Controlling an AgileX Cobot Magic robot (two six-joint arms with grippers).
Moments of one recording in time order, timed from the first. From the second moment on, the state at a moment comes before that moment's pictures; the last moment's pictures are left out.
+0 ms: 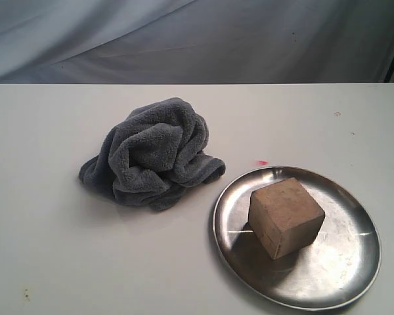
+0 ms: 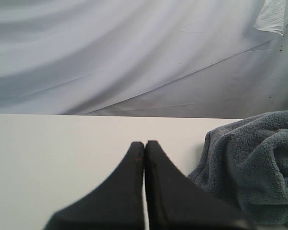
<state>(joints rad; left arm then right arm) -0.03 0.00 0.00 -0.04 0.13 0.01 0.03 0.77 -0.45 -0.13 -0.25 0.16</state>
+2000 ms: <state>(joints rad) -0.03 0.00 0.00 -0.04 0.13 0.01 0.03 0.02 -0.30 -0.13 0.05 0.16</state>
